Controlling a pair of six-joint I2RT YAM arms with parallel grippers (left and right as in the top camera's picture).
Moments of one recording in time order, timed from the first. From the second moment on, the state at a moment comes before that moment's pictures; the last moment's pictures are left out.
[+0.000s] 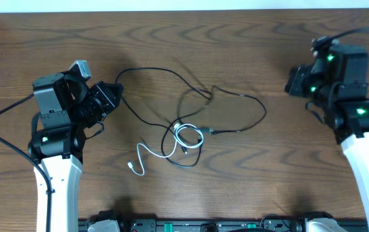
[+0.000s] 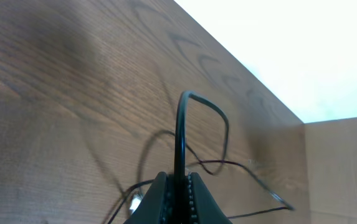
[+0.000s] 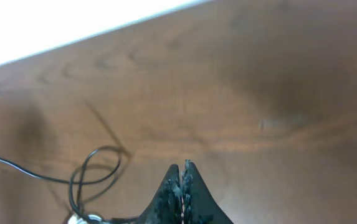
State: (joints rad) left arm 0.19 1.13 0.97 -0.53 0.58 -0.55; right arm 0.08 1.26 1.24 -0.65 -0.13 0.32
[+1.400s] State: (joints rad) left arm -0.12 1.31 0.97 -0.63 0.61 -0.53; right arm 0.14 1.92 1.38 -0.56 -0.25 -0.38
